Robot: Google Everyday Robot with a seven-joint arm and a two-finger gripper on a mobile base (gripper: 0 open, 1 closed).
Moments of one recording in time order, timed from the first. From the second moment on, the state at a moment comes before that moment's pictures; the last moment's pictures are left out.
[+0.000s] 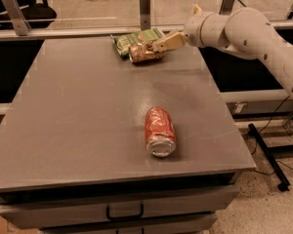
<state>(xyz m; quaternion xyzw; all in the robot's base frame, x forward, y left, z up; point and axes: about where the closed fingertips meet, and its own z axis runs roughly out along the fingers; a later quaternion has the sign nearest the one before) 0.800 -0.098 0.938 -0.39 0.68 0.08 0.62</state>
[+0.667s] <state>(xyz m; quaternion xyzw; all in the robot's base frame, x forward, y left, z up) 0.747 -0.110 1.027 -0.46 0.66 0.05 0.60</state>
